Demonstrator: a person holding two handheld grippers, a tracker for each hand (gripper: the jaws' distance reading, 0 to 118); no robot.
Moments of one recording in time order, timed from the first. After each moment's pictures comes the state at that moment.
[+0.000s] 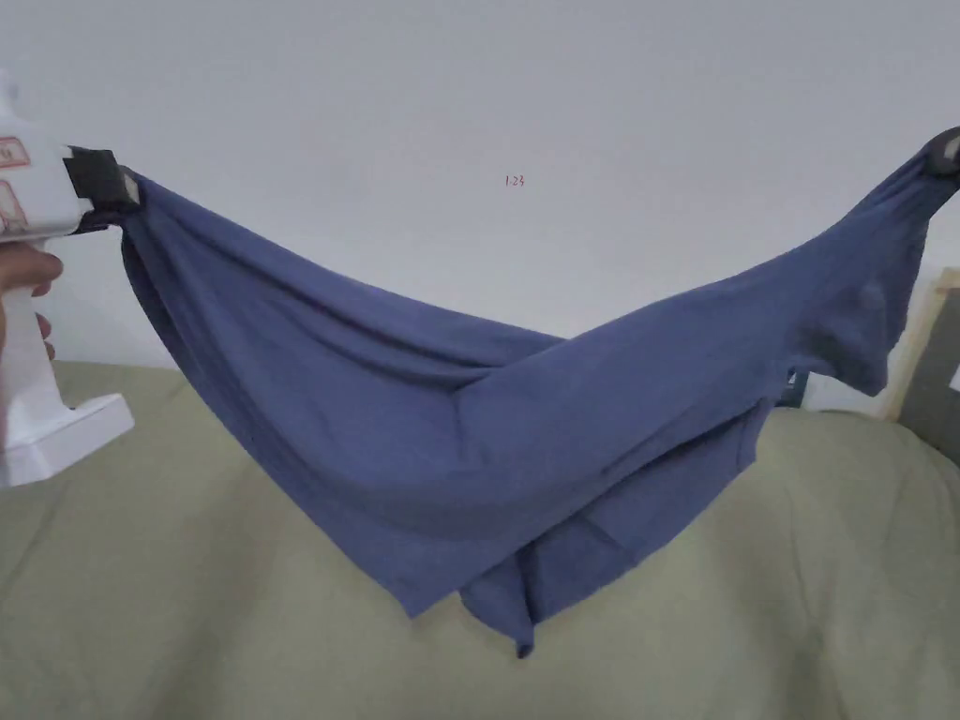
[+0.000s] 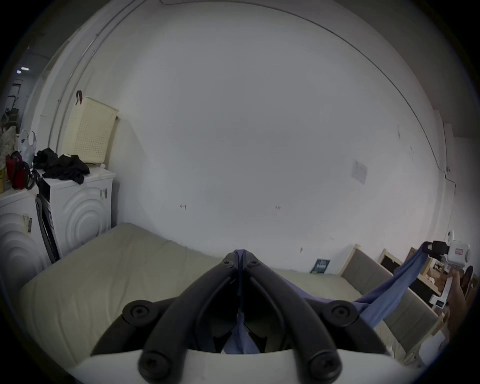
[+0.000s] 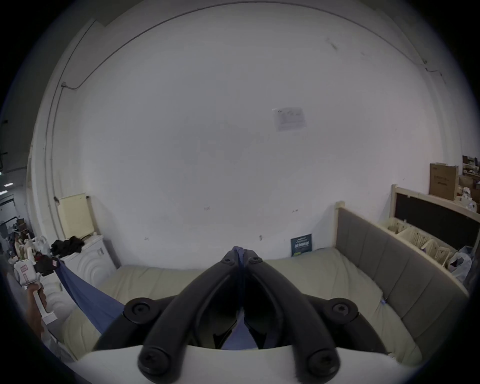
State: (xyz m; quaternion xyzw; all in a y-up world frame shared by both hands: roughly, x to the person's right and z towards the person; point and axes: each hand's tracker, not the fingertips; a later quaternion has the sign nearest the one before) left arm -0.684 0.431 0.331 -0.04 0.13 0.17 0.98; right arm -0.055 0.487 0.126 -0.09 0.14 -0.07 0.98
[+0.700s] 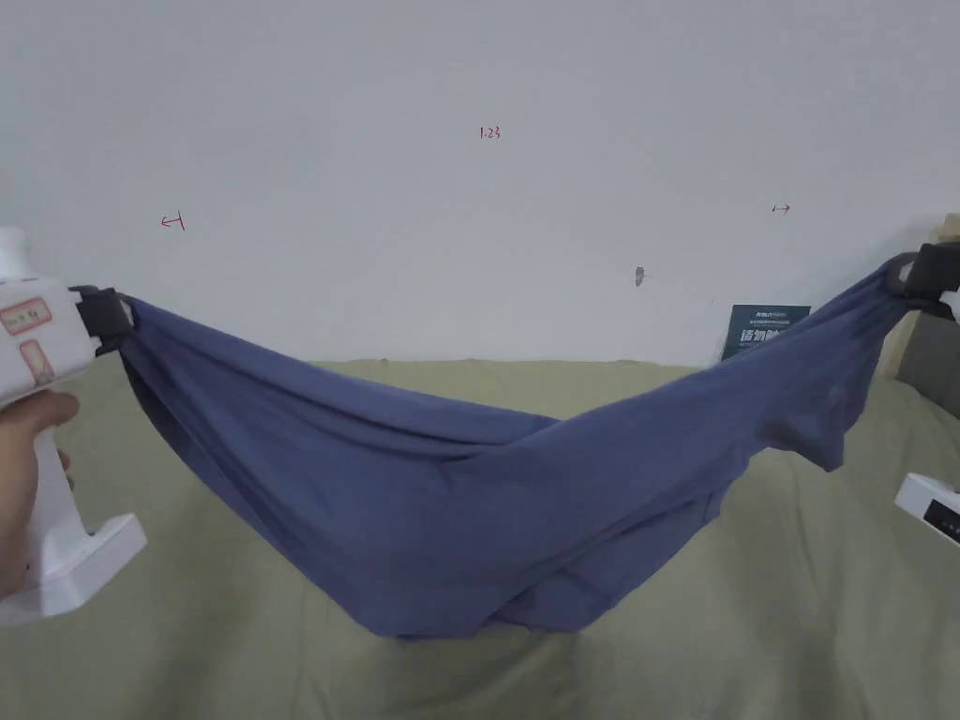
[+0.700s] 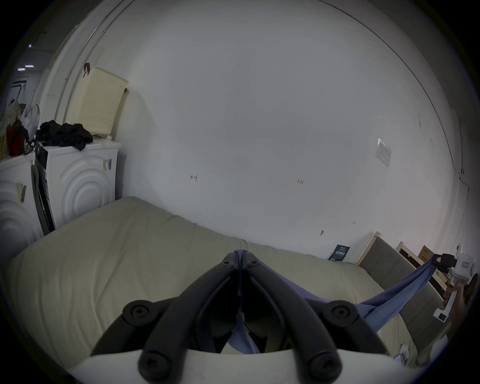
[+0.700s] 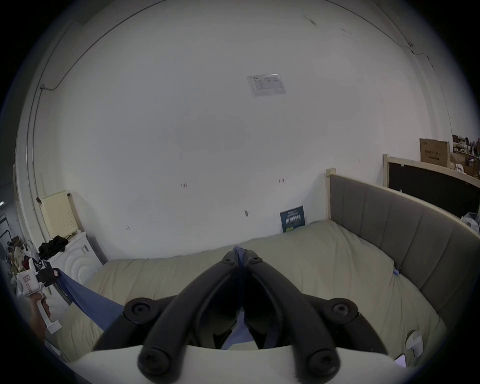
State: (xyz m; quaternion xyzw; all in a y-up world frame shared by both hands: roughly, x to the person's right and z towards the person) left arm -0.689 0.283 0.258 -0.10 0.16 0.18 0.96; right arm -0.058 0.329 0.071 -0.15 0.12 -0.10 0.98
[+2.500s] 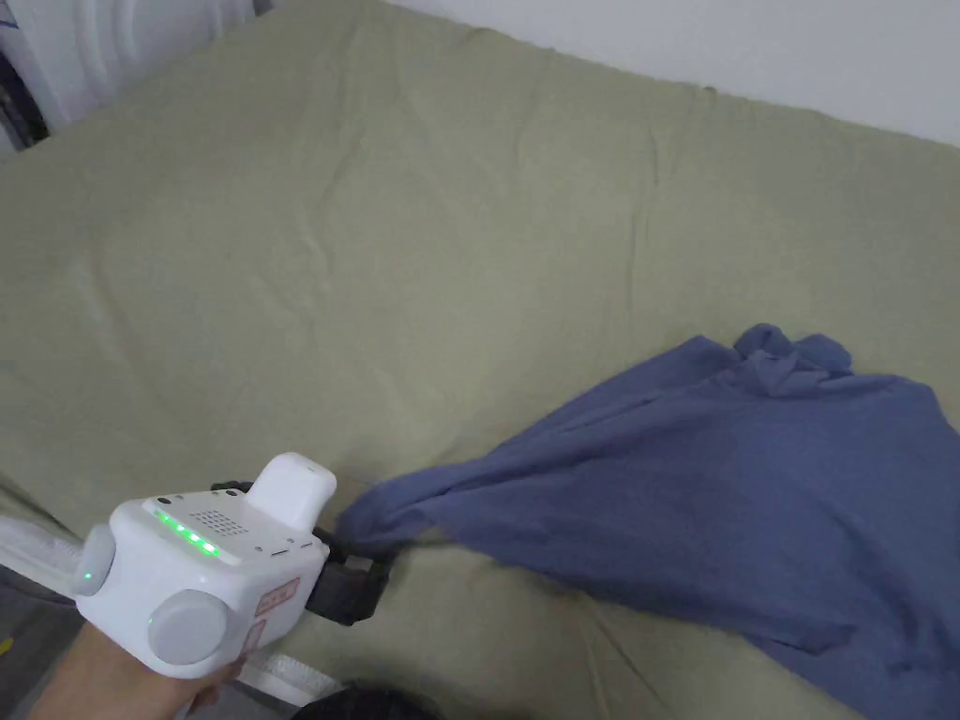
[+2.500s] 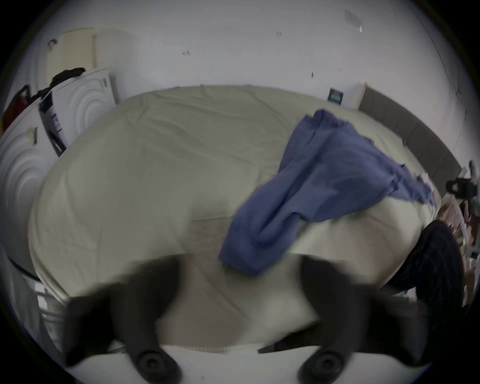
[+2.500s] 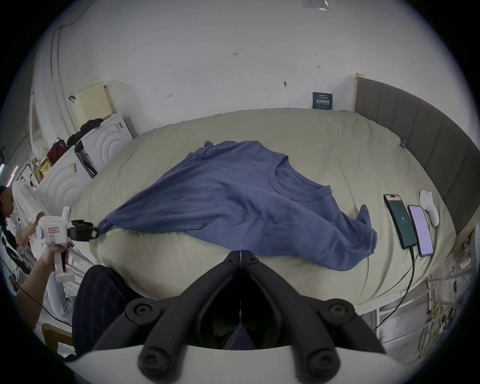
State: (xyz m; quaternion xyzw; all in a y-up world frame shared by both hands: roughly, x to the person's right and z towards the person) left arm -0.654 -0.001 0.562 -0.45 0.08 0.05 0.89; right arm -0.106 0.099 0.458 -0.39 0.21 0.01 0.90
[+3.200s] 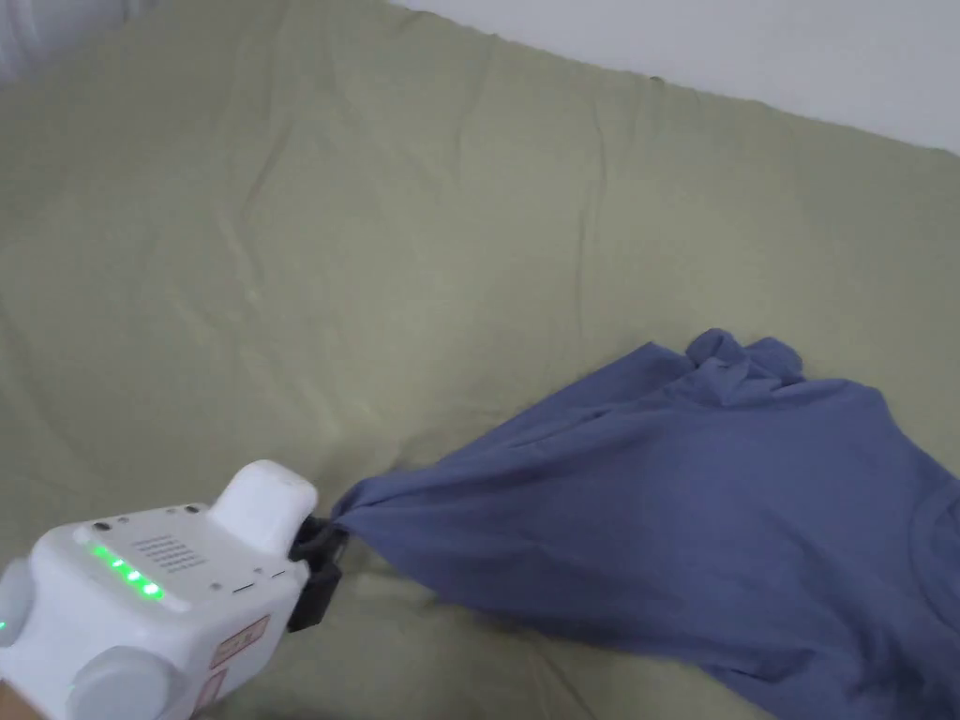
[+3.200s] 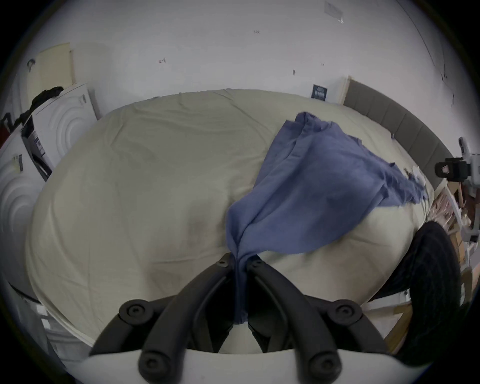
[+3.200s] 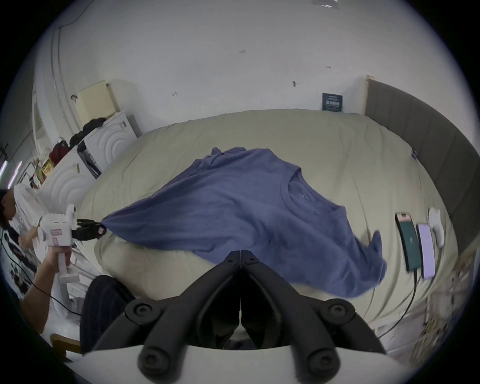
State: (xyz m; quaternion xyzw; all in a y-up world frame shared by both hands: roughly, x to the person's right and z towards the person) left arm -0.638 0.034 0.541 -0.41 0.04 0.07 0.91; right arm -0.129 0.120 0.390 -0.39 0.24 0.04 0.89
